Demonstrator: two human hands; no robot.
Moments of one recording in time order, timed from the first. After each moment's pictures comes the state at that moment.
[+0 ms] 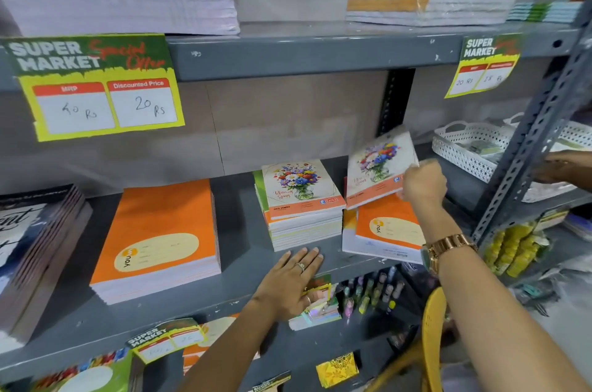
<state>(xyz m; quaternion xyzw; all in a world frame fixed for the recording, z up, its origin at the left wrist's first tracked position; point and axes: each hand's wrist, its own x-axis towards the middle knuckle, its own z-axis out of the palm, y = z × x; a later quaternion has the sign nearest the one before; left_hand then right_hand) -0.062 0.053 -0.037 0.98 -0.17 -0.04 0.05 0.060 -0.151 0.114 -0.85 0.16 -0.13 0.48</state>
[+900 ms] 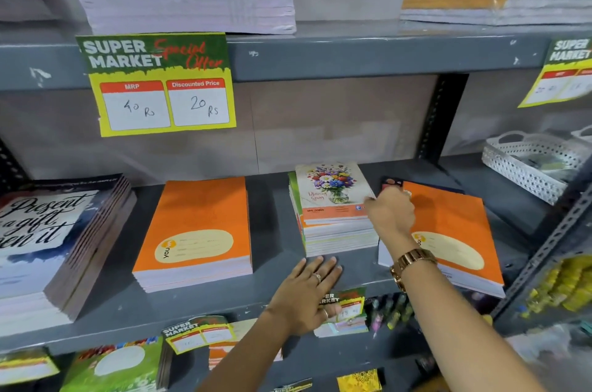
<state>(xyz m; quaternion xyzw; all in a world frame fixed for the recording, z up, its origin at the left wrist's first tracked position) -0.076 0.075 -0.042 0.99 -0.14 -0.04 0.07 0.053 -0.051 0.071 -0.94 0.07 -0.06 0.34</state>
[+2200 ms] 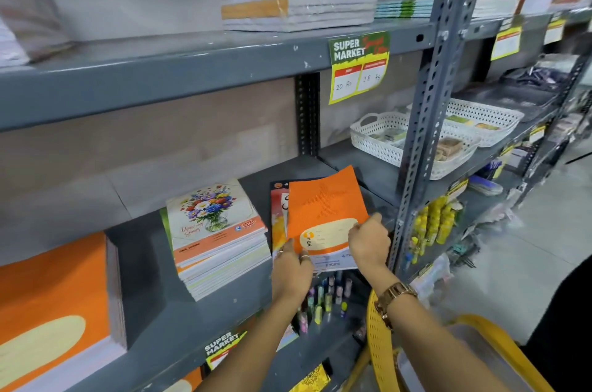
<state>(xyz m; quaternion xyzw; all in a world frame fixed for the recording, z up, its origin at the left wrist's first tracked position) 0.015 -0.081 -0.004 0.89 0.11 0.02 0.45 0.054 -0.206 0.023 -0.87 0.25 -0.10 0.41</state>
